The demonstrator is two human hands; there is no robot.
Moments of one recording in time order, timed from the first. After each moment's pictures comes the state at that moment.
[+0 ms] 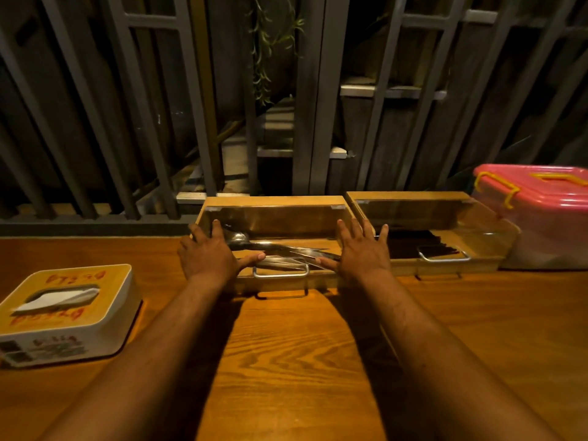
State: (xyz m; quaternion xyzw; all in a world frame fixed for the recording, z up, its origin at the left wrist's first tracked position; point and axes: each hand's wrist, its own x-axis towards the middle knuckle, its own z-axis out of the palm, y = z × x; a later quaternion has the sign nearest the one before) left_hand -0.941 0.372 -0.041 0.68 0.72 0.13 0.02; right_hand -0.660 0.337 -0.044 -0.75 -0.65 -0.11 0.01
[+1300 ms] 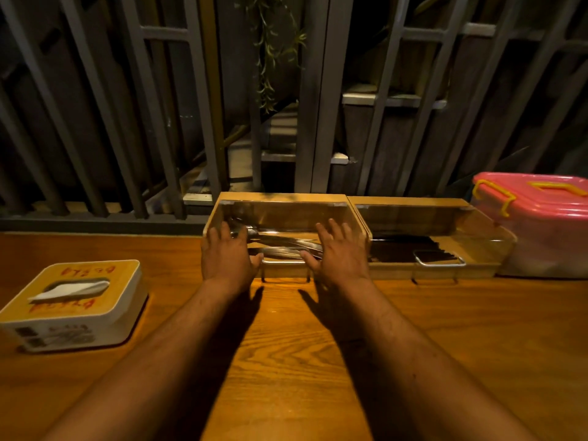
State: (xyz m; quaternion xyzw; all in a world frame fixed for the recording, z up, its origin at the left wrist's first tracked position) left_hand -0.918 0.348 -0.039 0.73 0.66 0.16 -0.04; right_hand -0.699 0.317 -0.029 -0.71 -0.69 -0.06 0.12
